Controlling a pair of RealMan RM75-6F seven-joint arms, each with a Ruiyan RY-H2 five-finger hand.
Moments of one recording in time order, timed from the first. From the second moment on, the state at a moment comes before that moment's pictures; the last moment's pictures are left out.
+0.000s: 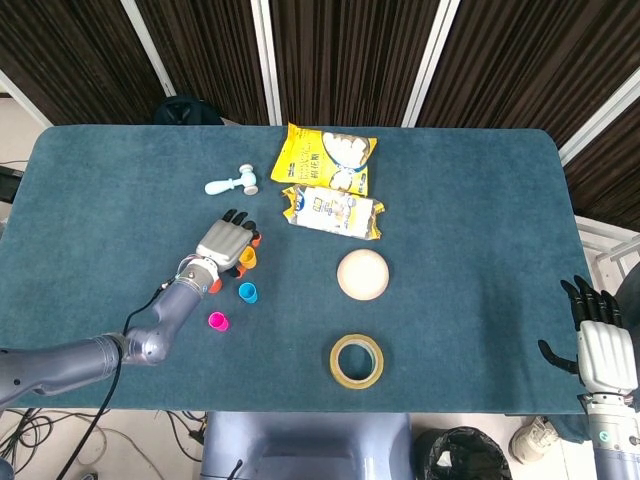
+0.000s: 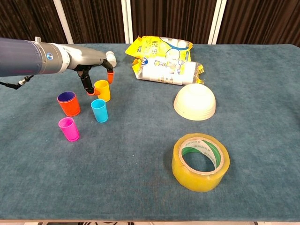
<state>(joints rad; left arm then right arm) -1.08 -1.54 -0.13 -1.25 0.65 0.64 0.57 0.08 -1.19 0.13 -1.61 -1.34 1.44 -0.04</state>
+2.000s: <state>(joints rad) -0.88 -1.05 0.00 -1.72 1.02 0.83 0.34 0.08 -1.20 0.13 -1.63 -1.33 1.44 -0.04</state>
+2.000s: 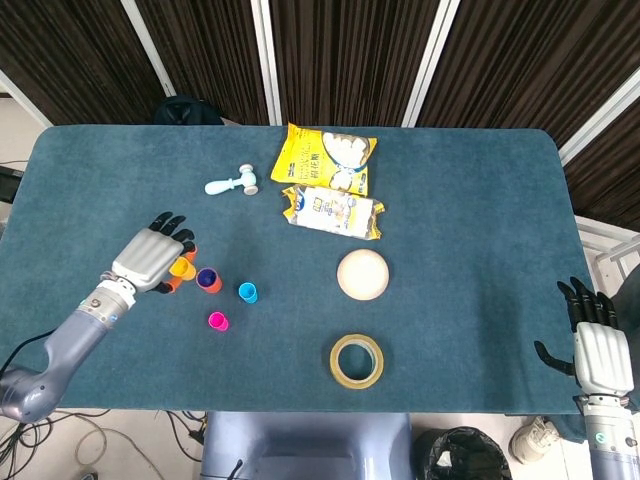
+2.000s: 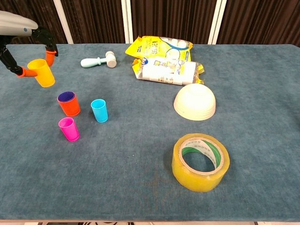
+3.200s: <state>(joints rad) -0.88 -1.20 -0.02 -1.56 1.10 0.75 0.32 0.08 -1.19 0.15 -1.63 -1.32 1.45 -0.03</state>
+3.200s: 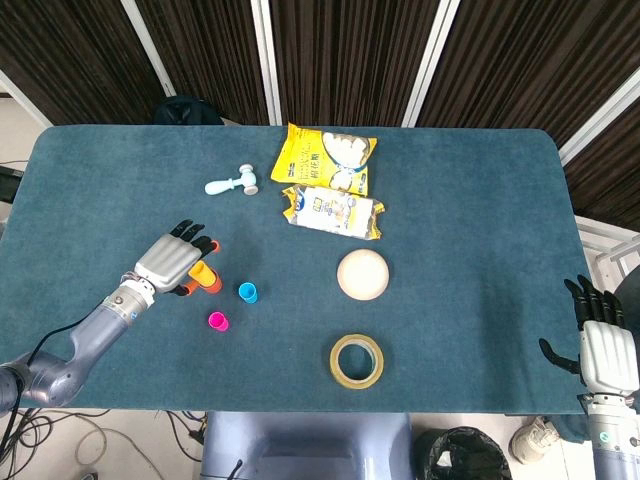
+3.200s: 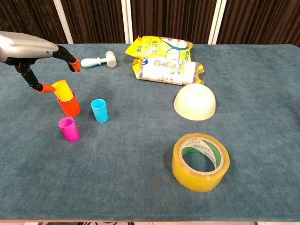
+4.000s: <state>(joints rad) -0.93 -1.20 -0.04 -1.67 1.05 0.71 0.38 0.07 -1.19 0.15 -1.63 -1.32 1.46 -0.03</state>
